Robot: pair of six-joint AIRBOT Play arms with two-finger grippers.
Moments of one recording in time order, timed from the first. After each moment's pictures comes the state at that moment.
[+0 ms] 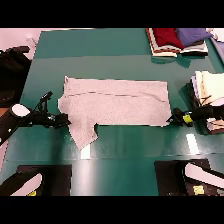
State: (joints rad) left arm 0.01 -1.02 0.58 0.94 -1.00 -1.35; right arm -0.37 -1.23 0.68 -1.00 1.18 1.32
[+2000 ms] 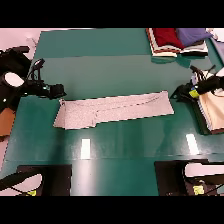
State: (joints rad) left arm -0.02 -1.24 1.05 1.05 -0.95 -1.40; right arm -0.39 -1.51 1.18 -1.05 1.36 1.24
